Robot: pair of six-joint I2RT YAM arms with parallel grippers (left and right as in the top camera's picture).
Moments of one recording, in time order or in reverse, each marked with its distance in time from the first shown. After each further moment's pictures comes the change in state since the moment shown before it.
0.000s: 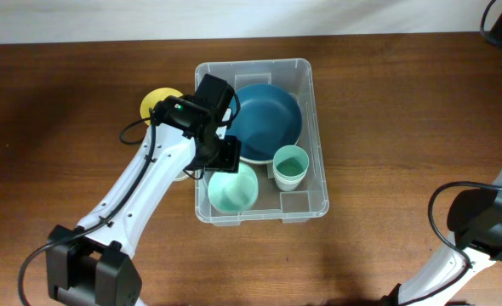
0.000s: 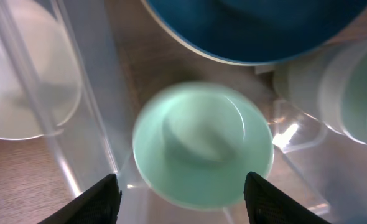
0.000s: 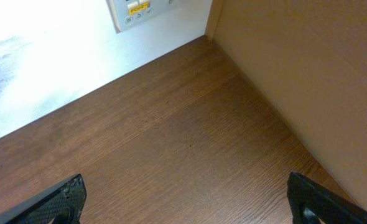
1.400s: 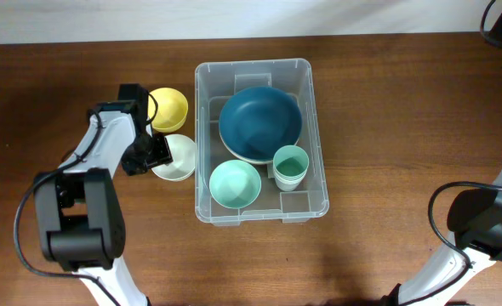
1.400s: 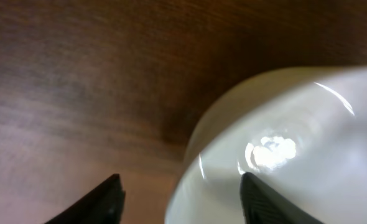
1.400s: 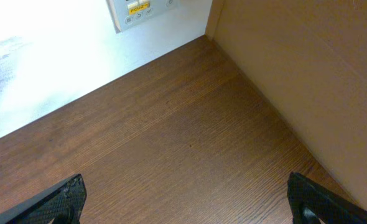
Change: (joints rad) left arm 0.446 0.263 -0.135 0.234 -0.098 -0.002; right arm 0.000 0.000 0.000 0.000 0.000 0.000
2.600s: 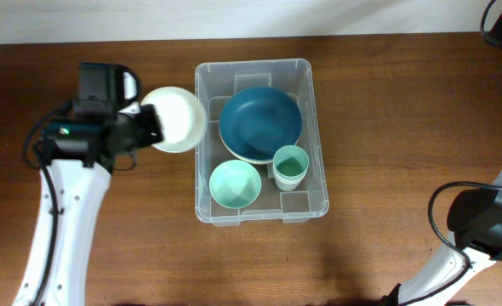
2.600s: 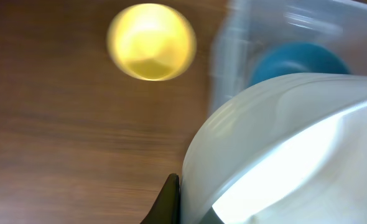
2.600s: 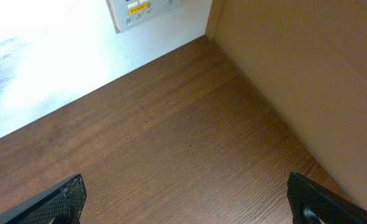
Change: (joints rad) left arm -0.131 -0.559 0.095 -0.090 0.047 0.005; right arm 0.000 0.000 0.000 0.000 0.000 0.000
